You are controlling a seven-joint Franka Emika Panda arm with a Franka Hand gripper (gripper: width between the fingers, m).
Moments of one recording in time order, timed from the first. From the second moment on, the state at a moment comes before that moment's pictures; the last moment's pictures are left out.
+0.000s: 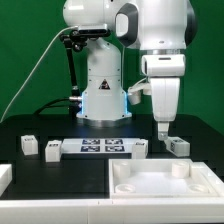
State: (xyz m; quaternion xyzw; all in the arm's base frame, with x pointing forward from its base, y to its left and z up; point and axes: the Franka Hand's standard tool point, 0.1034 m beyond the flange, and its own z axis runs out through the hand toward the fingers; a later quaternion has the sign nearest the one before) arm 0.458 0.093 0.070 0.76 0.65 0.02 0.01
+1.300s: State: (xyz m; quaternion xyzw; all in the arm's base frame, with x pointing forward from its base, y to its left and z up) arm 0.417 0.153 0.060 1.00 0.03 0.02 -0.05
